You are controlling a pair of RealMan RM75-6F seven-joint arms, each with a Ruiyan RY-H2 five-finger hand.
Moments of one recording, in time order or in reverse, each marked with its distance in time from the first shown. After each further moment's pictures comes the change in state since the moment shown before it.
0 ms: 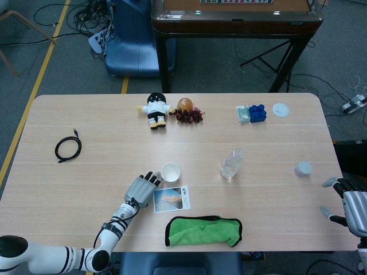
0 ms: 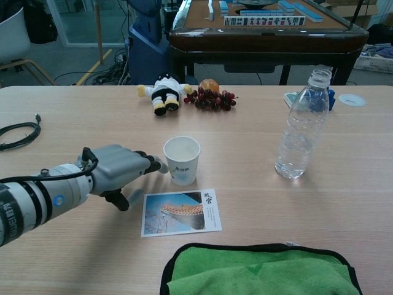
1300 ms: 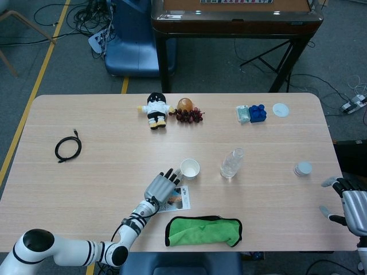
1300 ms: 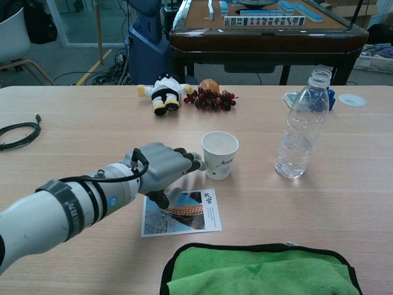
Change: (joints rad) left arm -0.122 -0.145 -0.030 0.148 0.001 -0.028 0.013; right arm 0.005 -0.006 0.002 0.005 0.009 -0.012 -0.005
